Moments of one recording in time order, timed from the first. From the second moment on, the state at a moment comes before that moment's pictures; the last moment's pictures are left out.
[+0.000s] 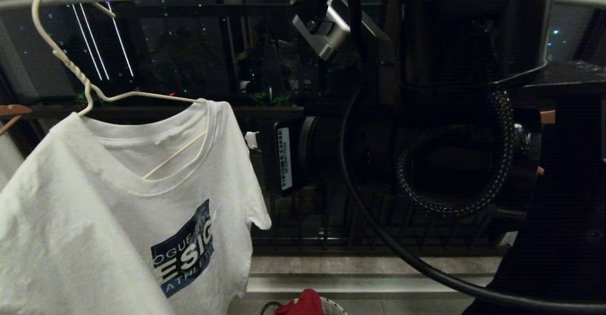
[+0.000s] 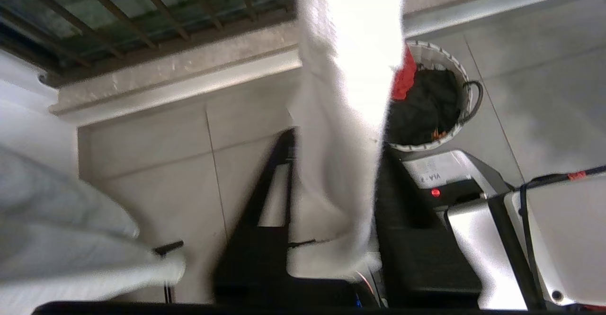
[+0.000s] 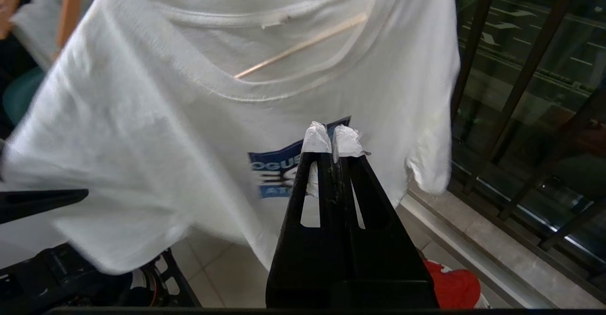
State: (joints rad) left arm 0.19 0.67 -0.95 0.89 -0.30 0.35; right arm 1.01 1.73 -1.50 -0.05 -0.11 0.22
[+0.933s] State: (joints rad) left arm 0.19 0.74 -0.82 0.67 -0.31 0.34; right arm 1.01 1.74 -1.50 -0.05 -0.11 0.22
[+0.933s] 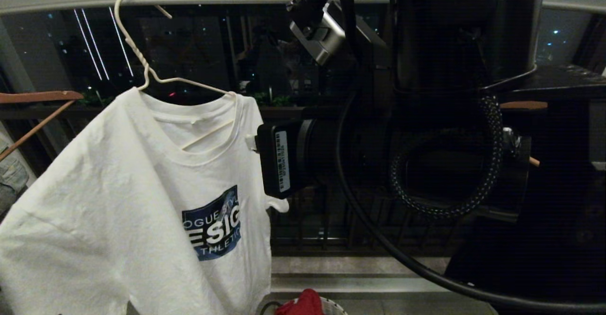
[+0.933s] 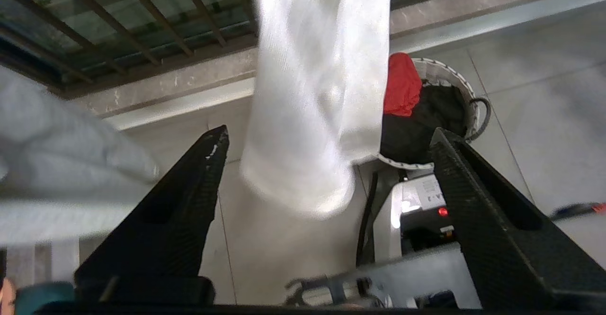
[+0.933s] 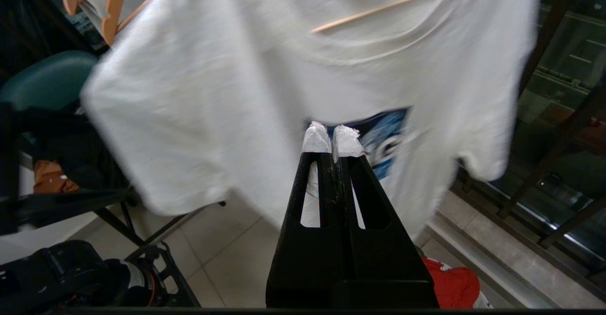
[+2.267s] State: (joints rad) left arm 0.19 0.75 -0.59 0.40 -0.25 0.38; right arm 1.01 1.74 -1.50 -0.05 -0.11 0.22
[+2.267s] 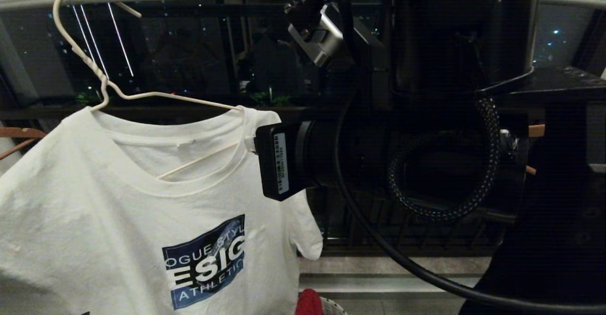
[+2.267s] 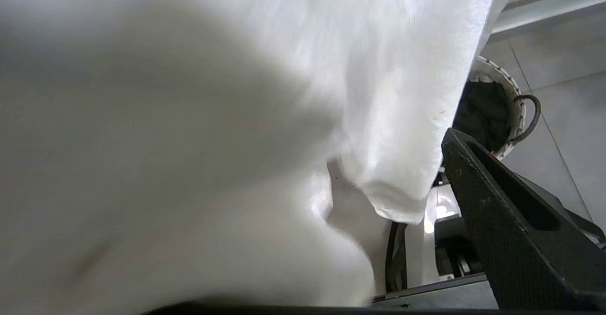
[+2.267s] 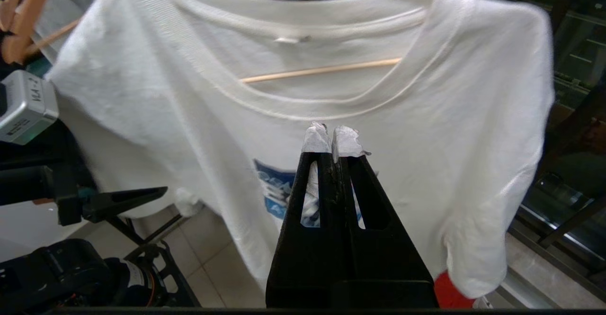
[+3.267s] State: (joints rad) left arm 0.20 0.68 -0.75 0.70 -0.25 0.37; right arm 1.01 1.76 -1.50 -0.06 -0.11 0.20
